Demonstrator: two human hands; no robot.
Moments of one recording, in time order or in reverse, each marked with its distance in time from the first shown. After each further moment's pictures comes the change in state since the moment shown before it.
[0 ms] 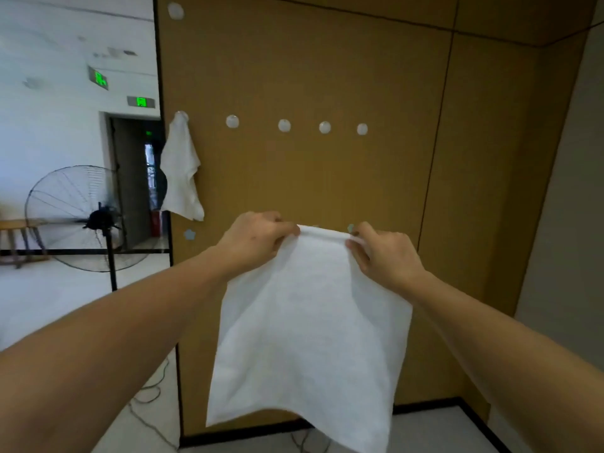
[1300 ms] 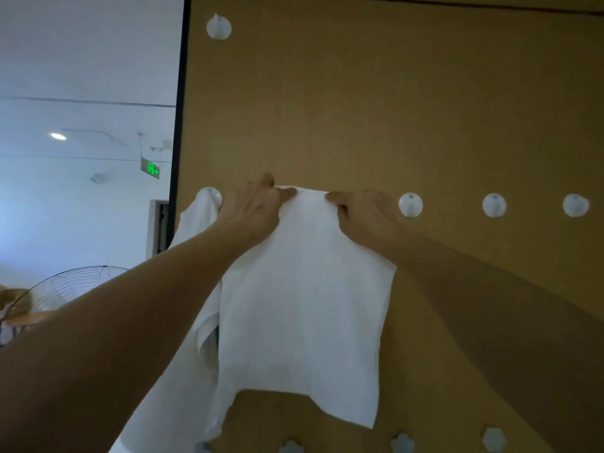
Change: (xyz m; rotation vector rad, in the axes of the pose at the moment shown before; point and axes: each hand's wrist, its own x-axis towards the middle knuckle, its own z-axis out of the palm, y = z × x) left_hand 0.241 -0.612 0.204 0.513 0.075 -0.355; right_hand 0.674 -0.023 0.356 0.086 0.301 -0.071
